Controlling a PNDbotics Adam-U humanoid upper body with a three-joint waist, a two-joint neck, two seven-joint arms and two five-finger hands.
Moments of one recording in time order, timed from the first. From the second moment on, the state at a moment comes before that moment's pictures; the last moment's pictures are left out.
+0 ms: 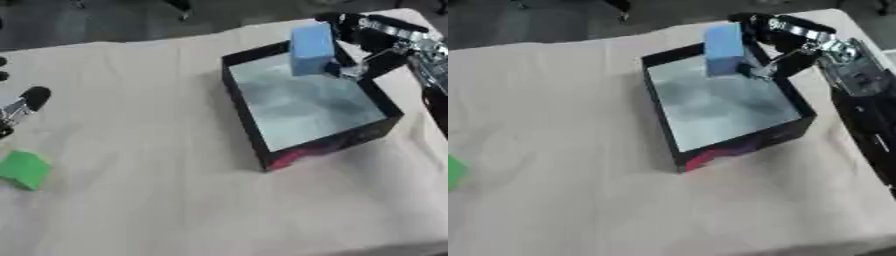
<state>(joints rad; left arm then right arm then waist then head) -0.56 0.40 -0.09 -1.71 -0.17 0.20 0.01 -0.80 -0.79 0.02 -1.12 -0.11 -0.47 0.71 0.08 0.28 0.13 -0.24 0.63</state>
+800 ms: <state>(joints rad) -0.56 0.42 -0.09 -1.71 -0.17 0.21 0.01 -0.79 -0.79 0.01 -1.14 -0.15 -0.48 0.70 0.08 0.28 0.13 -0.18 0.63</state>
